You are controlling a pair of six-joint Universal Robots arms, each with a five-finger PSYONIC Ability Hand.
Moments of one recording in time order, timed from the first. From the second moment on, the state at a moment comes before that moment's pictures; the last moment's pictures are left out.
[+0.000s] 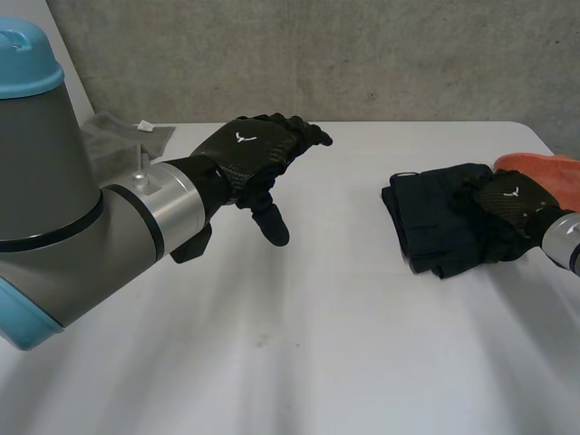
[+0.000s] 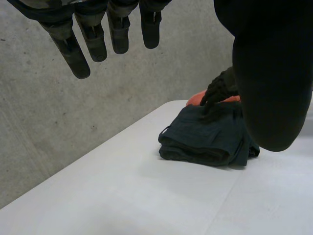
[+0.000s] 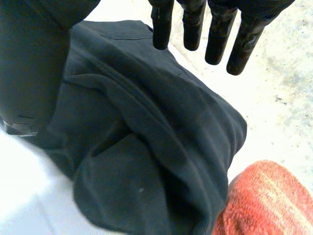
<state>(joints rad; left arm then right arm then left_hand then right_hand) 4.13 -1.86 -1.23 2.92 -1.27 3.26 1.49 -0.97 1.42 -0.09 0.96 2.46 0.19 0.20 0.18 0.21 0.05 0.22 0.25 0.23 0.26 0.06</state>
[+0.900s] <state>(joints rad) 4.14 -1.87 -1.23 2.94 -1.27 3.24 1.54 -0.72 1.02 -0.30 1.01 2.55 0.19 0.20 0.18 0.21 0.05 0.92 1.17 1.12 1.16 0.87</state>
